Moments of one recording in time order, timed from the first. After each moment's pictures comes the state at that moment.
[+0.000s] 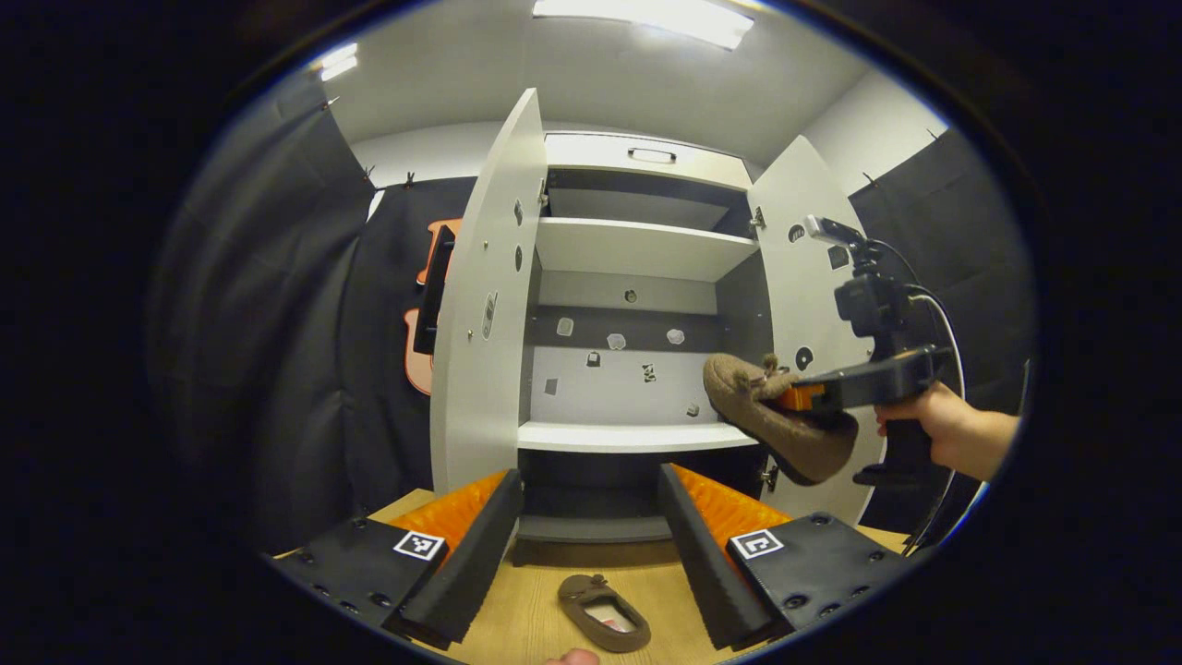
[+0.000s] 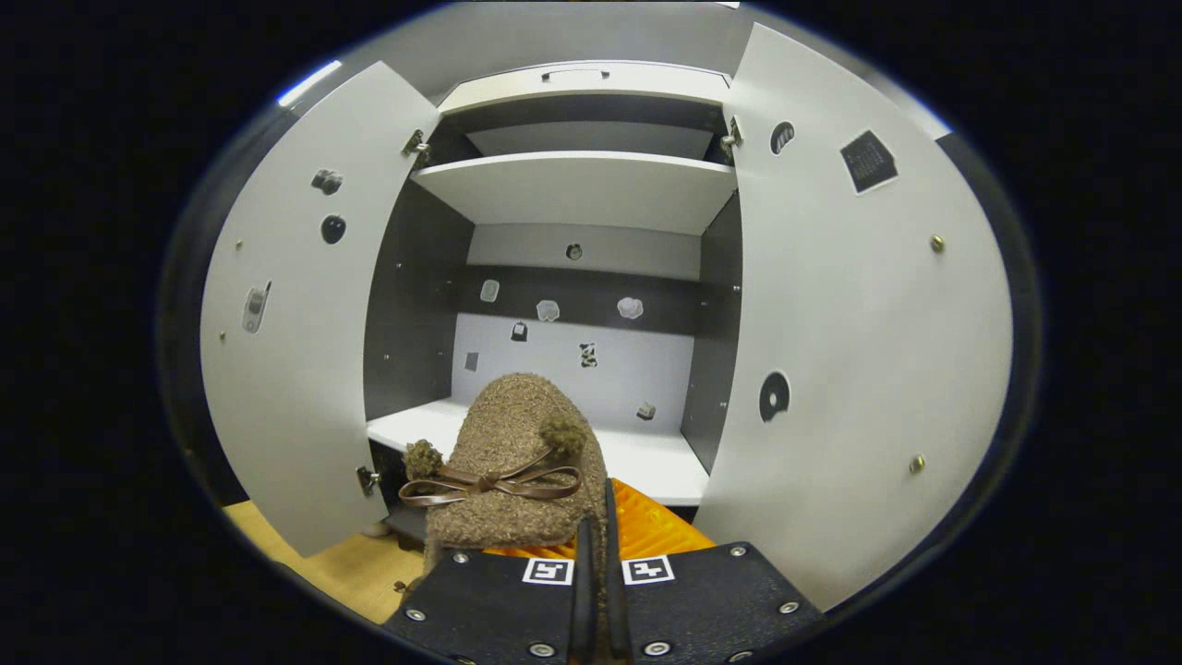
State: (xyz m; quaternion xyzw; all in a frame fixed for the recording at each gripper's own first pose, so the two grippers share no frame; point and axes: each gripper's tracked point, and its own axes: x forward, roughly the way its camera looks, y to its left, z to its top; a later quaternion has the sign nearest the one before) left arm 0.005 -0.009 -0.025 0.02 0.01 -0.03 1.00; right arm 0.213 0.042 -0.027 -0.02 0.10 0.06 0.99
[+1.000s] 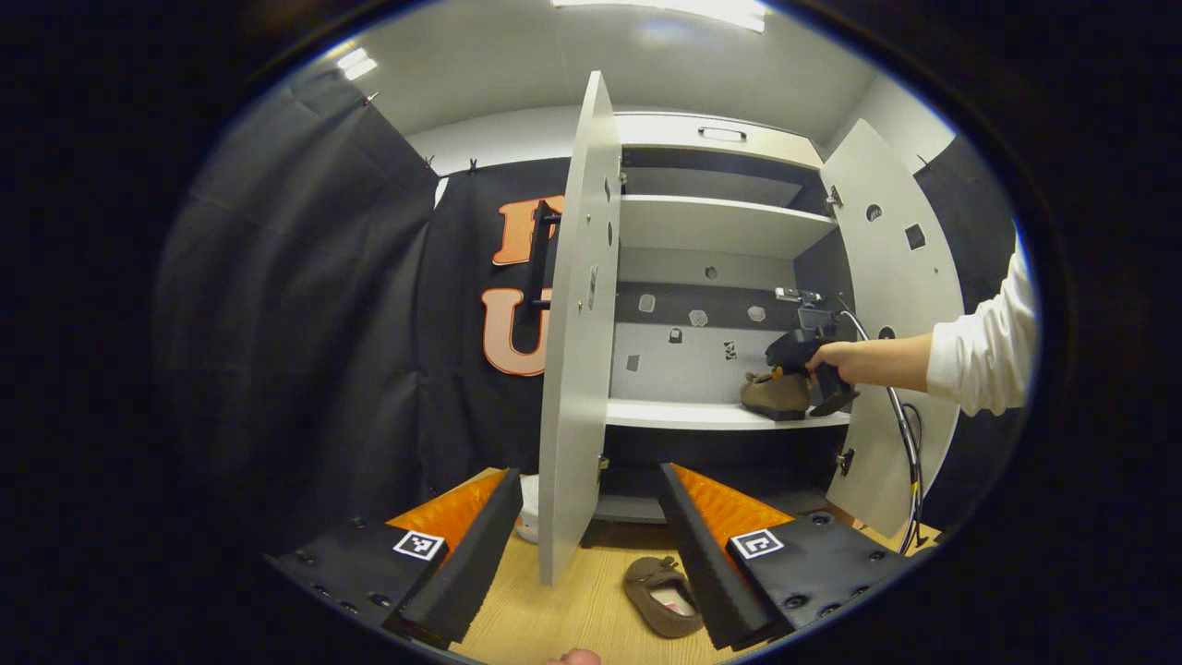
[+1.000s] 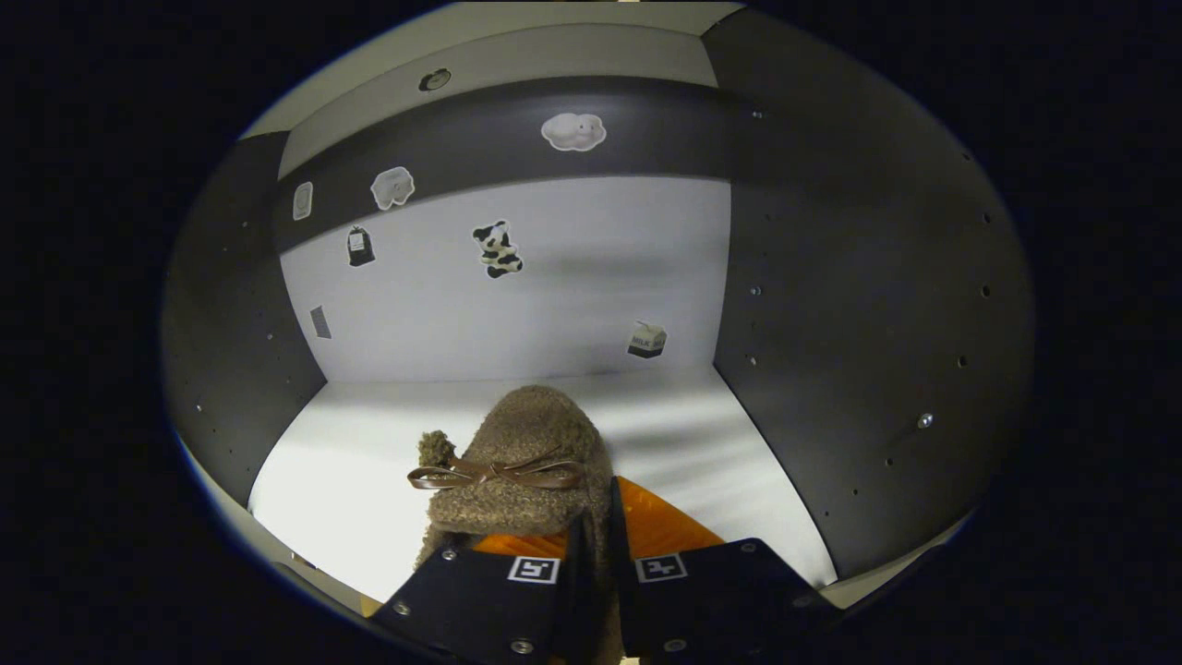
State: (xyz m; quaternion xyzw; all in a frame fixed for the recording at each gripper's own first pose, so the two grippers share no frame) left arm -0.008 0.063 -0.044 0.02 0.05 0.08 0.99; right arm 0.458 0.036 -0.181 0.05 0.35 -0.02 0.93
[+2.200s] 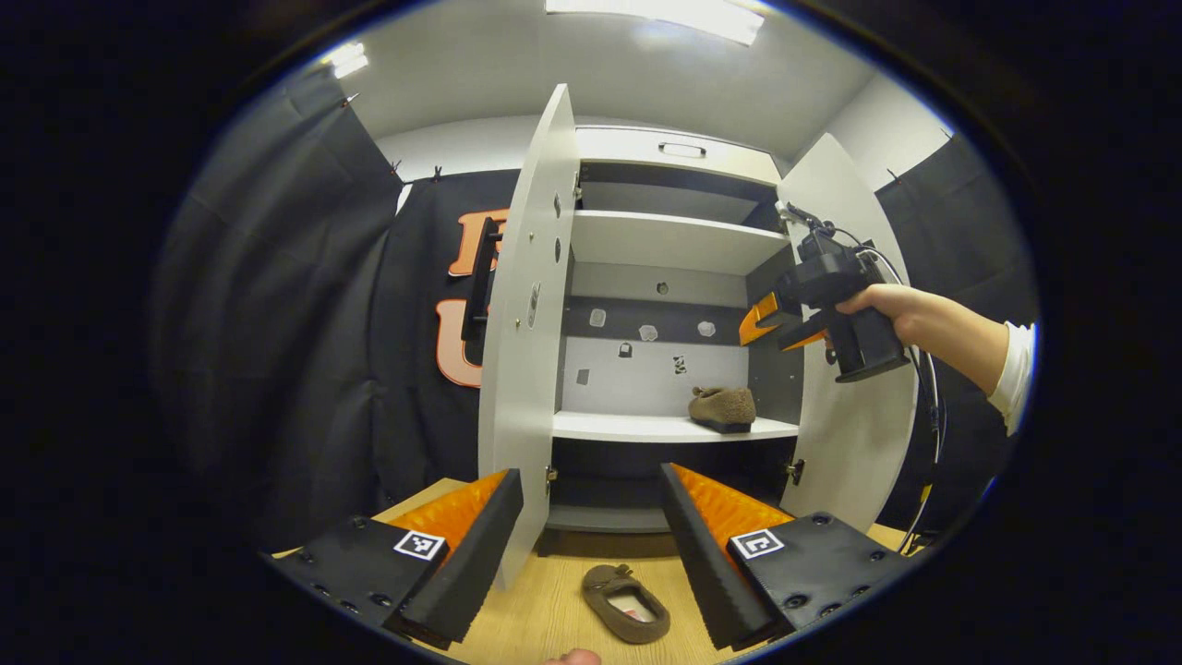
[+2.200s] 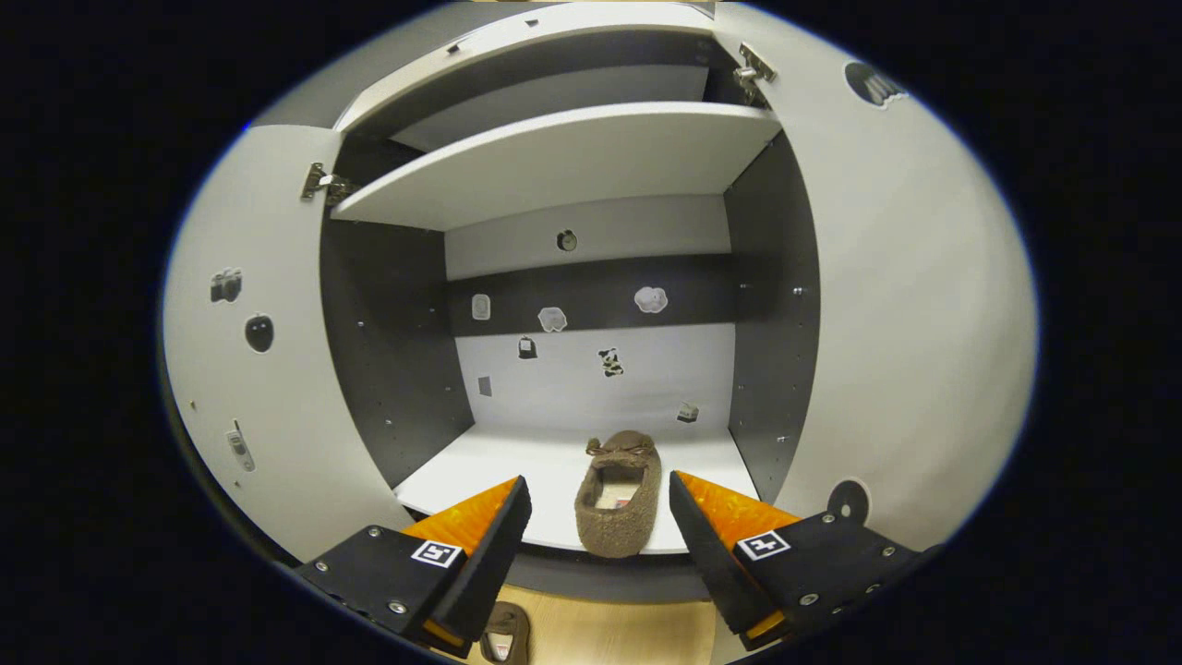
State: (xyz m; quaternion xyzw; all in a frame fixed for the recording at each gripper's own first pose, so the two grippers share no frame) left arm -0.008 0.015 -0.026 0.01 0.02 0.00 1.00; right arm 0.272 0.059 0.020 0.06 0.19 0.11 0.97
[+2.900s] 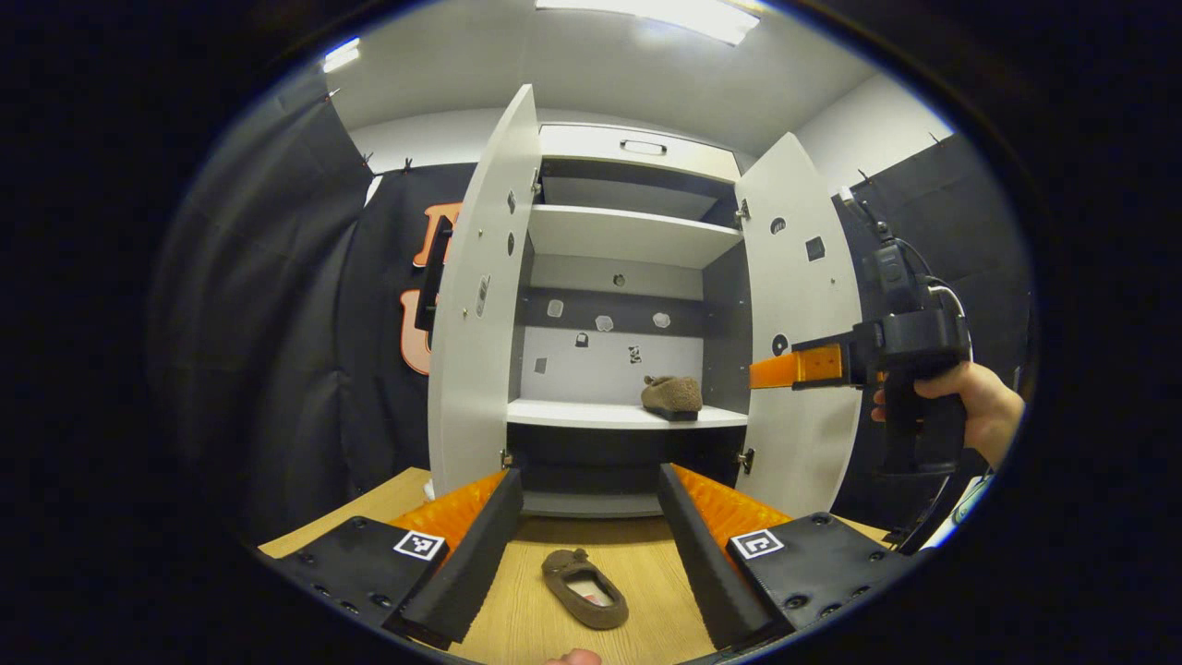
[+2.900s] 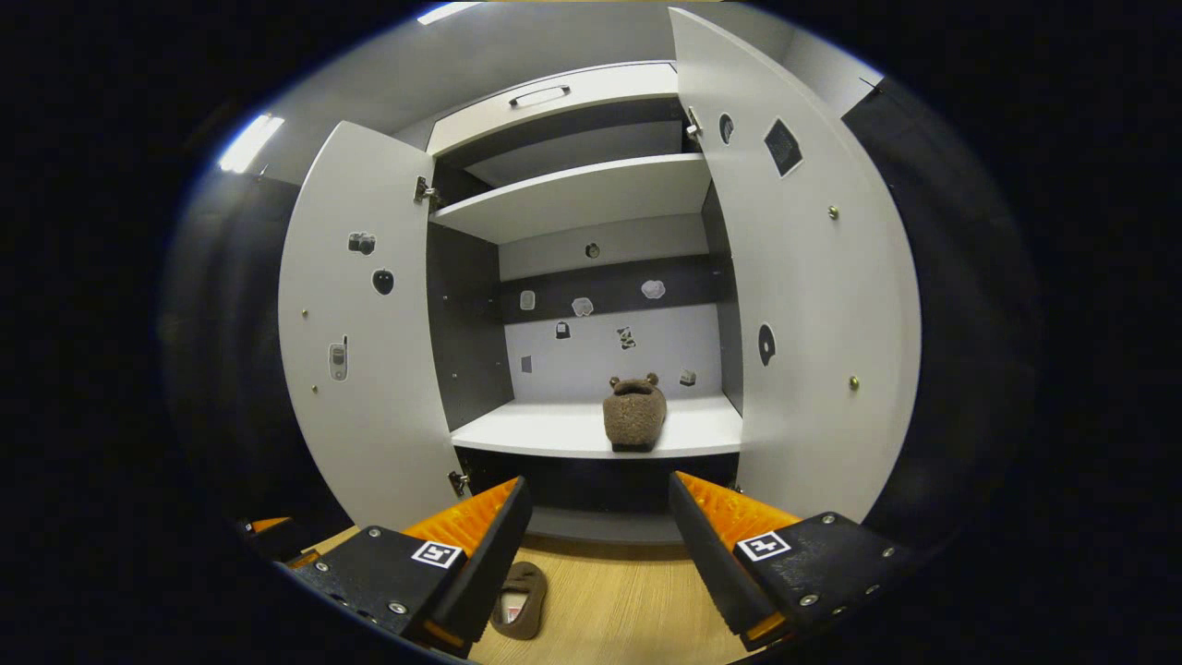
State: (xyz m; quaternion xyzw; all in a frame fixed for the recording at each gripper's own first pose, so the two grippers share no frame) left arm -0.034 -0.034 -0.041 0.01 0.05 -0.05 1.00; right arm 0.088 0.040 -0.034 0.08 0.14 0.12 0.98
